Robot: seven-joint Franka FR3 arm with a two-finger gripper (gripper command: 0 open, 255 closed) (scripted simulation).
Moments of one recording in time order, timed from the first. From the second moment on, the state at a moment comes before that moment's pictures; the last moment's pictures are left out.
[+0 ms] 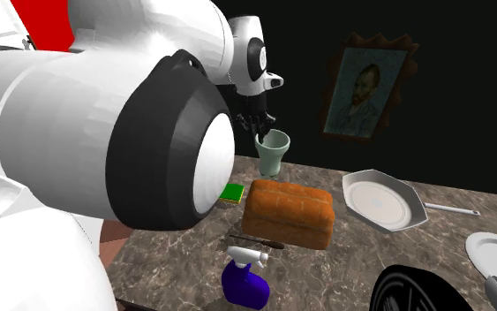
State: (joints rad) arm 0.07 0.26 0.18 -1.67 -0.19 1.90 0.21
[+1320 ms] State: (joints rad) arm 0.08 0.26 0.19 -1.40 -0.18 1.63 0.17
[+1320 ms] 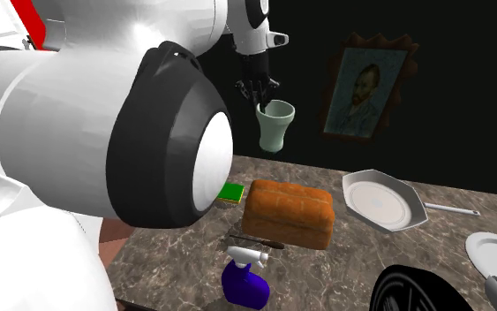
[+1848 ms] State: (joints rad) arm 0.05 0.25 0.17 -1.33 -0.18 1.57 0.12
